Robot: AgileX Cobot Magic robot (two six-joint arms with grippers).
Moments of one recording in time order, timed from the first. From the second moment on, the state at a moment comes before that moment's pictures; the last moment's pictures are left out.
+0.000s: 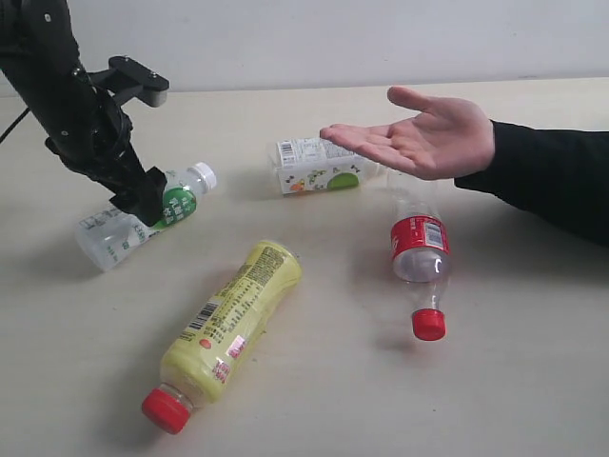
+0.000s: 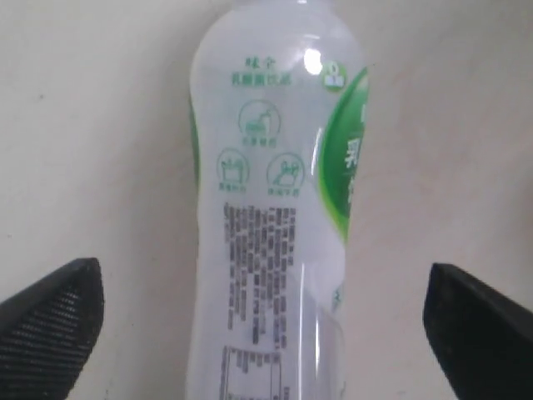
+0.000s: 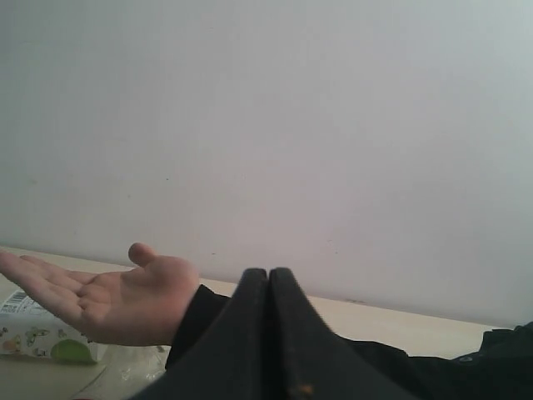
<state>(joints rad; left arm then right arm) -0.16 1.97 -1.38 -0.04 0.89 0.50 0.14 0.01 -0.01 0.13 -0.02 -0.26</state>
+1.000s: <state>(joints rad) -0.16 2.08 -1.38 -0.05 0.84 0.54 0.14 0.01 -0.01 0.13 -0.02 -0.26</state>
